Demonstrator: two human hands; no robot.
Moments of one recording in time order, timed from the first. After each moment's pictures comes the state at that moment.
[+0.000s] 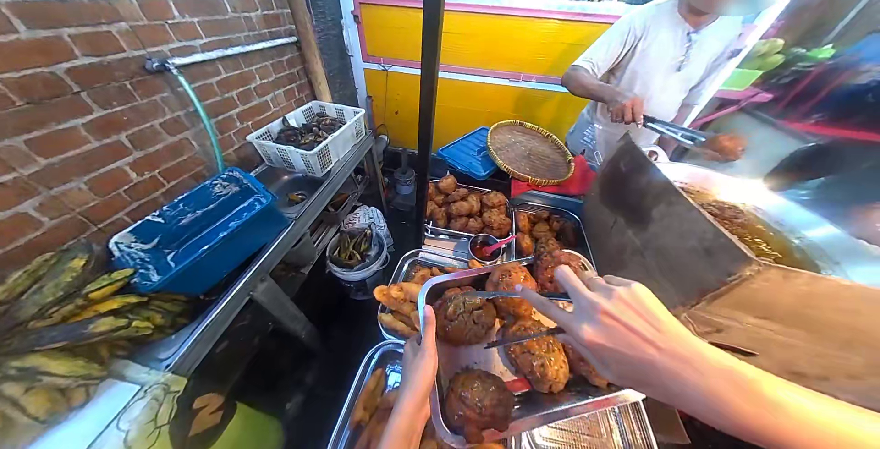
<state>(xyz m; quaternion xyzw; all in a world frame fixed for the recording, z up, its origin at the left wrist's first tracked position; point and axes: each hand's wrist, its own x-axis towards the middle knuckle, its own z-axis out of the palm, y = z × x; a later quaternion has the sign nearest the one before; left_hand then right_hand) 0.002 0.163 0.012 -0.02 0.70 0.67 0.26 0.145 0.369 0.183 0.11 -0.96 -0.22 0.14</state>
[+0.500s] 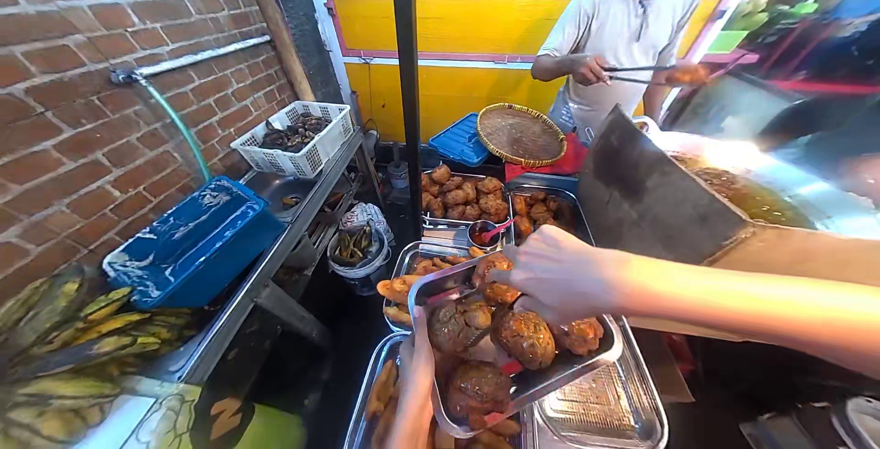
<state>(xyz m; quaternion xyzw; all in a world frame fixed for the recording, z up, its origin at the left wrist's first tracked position) 0.007 0.147 0.005 -0.04 0.70 0.68 0.23 0.068 0.336 0.232 0.11 -0.95 -0.12 -0.26</state>
